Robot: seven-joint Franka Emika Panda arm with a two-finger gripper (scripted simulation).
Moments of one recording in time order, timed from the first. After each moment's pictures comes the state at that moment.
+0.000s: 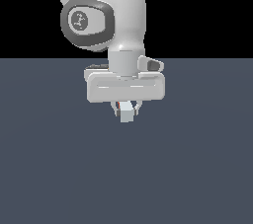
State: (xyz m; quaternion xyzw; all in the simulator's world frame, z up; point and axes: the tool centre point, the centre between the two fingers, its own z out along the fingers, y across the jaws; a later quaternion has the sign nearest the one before) arm 0.000 0.022 0.050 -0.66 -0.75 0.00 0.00
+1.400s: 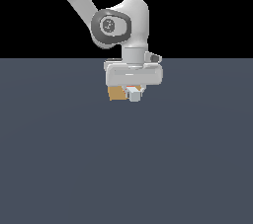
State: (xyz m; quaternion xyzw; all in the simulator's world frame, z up) arm 0.027 0.145 0.063 -0.63 -0.78 0.00 0.00
